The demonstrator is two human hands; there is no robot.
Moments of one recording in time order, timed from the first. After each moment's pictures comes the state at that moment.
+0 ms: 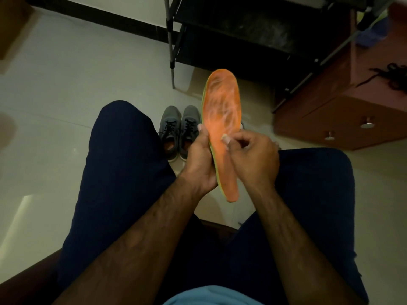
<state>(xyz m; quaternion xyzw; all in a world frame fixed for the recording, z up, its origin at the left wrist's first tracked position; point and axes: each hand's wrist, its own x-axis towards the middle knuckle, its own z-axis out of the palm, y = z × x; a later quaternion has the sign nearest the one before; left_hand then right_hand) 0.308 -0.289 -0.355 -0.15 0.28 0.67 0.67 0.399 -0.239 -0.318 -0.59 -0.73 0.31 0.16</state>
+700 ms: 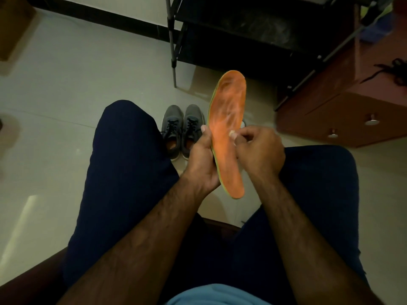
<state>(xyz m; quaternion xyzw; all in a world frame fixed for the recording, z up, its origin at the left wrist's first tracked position) 0.309 -0.294 -0.362 -0.15 0.30 0.67 0.66 0.395 -0.225 -0.323 -0.61 -0.74 0.27 0.12</state>
